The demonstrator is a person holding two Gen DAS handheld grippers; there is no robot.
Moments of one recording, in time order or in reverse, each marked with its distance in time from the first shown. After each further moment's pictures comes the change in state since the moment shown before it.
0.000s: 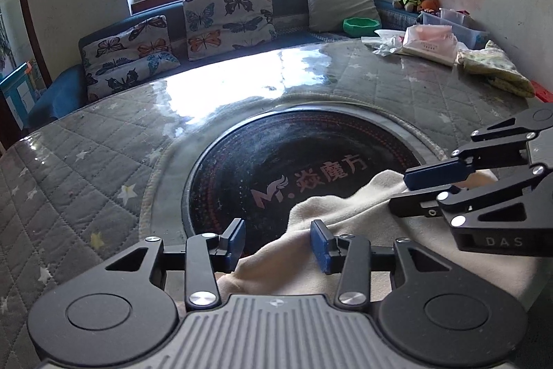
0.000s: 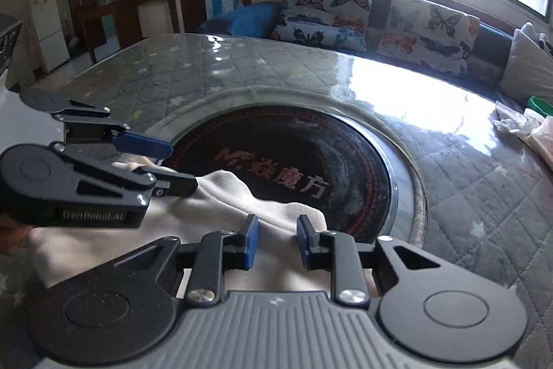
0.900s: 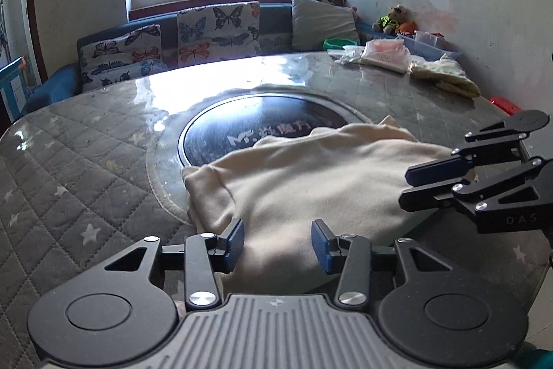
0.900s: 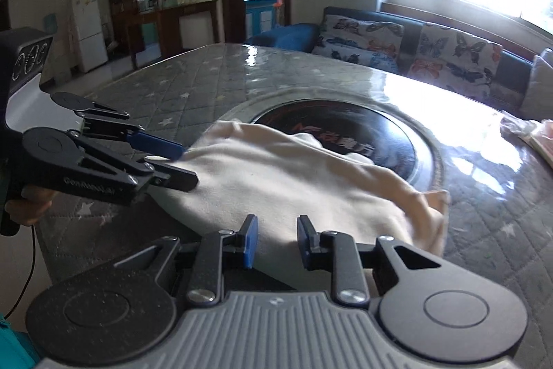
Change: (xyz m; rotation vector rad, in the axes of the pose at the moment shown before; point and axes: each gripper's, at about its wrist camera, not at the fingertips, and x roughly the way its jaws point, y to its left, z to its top) left arm -0.090 -0.017 -0.074 -0.041 -0.069 -0.083; right arm -0.087 0.041 -0.071 -0.058 -0.082 0.080
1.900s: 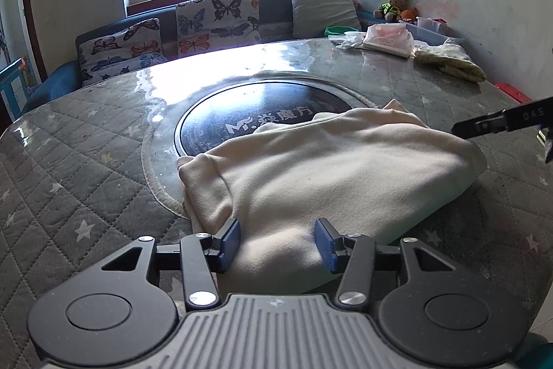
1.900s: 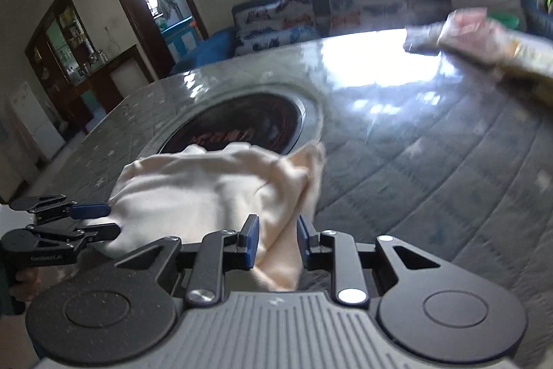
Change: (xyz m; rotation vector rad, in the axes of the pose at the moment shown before) left arm 0.016 -0.004 -0.004 0.019 0.046 0.021; right arm -0.021 -0.117 -0.025 0.431 0.013 -0.012
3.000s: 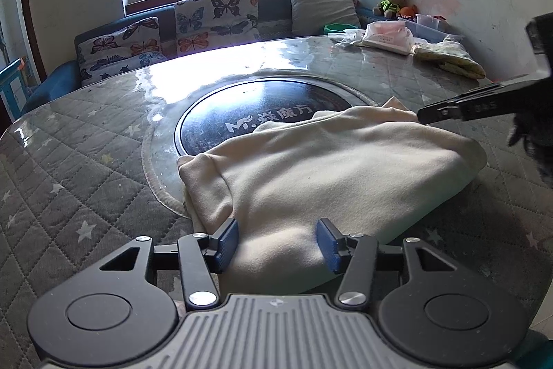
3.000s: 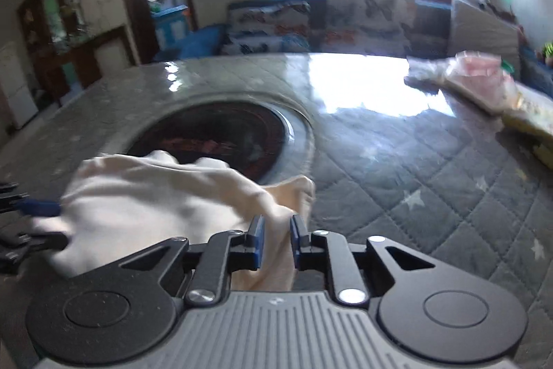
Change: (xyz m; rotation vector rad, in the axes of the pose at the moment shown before) left arm -0.001 0.000 0.000 0.007 0.006 -0.001; right arm 0.040 0.018 0.021 -0.146 -0.016 -0.163
